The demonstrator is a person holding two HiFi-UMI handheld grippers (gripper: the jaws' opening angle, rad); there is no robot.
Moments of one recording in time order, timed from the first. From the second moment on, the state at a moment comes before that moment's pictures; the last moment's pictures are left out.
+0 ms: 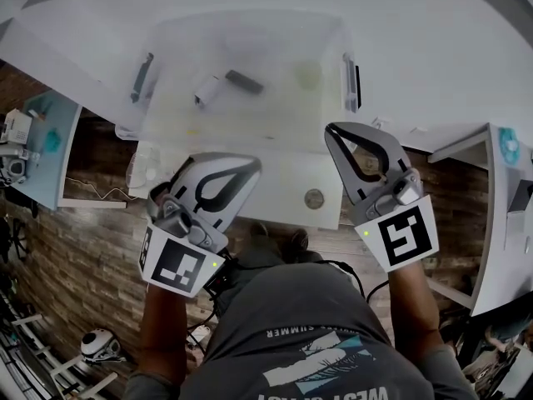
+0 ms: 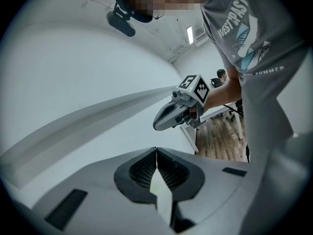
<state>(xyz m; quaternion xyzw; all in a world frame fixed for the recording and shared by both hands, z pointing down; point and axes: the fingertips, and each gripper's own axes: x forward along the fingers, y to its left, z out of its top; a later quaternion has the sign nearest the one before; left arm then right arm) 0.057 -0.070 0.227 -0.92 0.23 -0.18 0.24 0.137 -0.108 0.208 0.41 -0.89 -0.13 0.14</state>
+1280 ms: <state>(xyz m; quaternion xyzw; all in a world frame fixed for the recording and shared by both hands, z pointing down) 0.025 -0.206 0.256 -0.95 0.15 -0.14 0.22 0.100 -0.286 0.262 0.45 -0.86 -0.08 0.23</state>
